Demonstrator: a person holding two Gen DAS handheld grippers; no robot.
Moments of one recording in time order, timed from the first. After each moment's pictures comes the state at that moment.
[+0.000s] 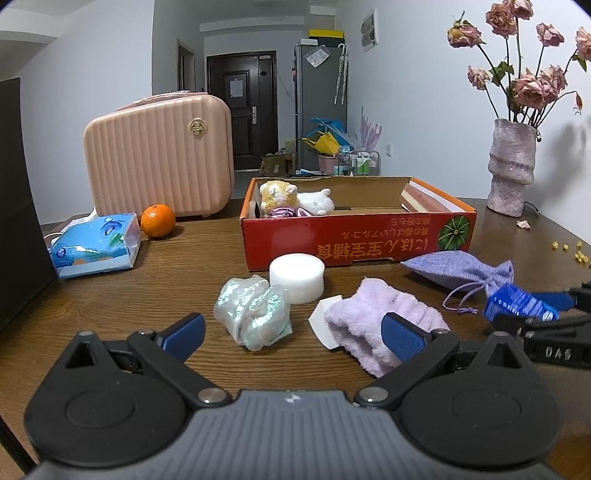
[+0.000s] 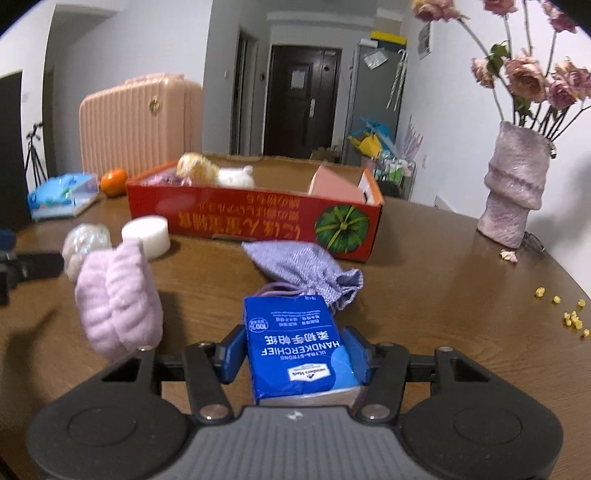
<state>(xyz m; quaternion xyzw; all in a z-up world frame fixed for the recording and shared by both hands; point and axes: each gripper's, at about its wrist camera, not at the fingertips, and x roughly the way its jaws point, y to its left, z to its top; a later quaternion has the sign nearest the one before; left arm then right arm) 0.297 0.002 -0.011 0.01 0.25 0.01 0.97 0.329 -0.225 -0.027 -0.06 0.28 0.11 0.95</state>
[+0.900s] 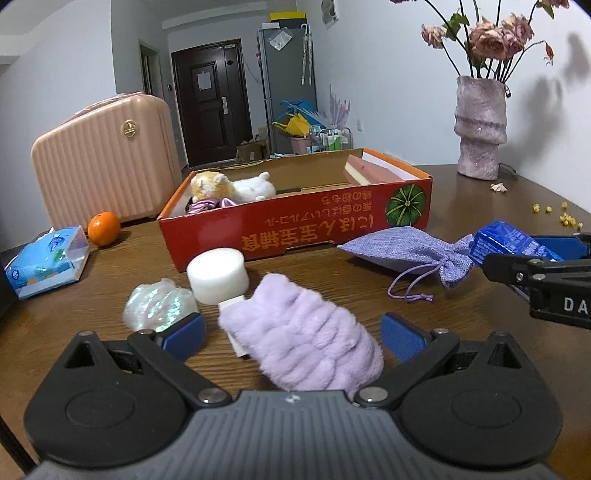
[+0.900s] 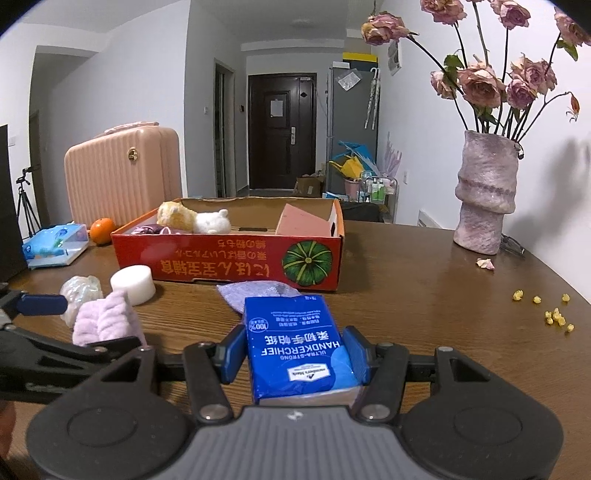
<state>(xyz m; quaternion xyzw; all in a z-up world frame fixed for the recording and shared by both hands) 0.327 -0.073 -0.026 0.06 0.27 -0.02 0.96 0.321 -0.257 -0.008 -0.02 0.24 0.09 0.97</state>
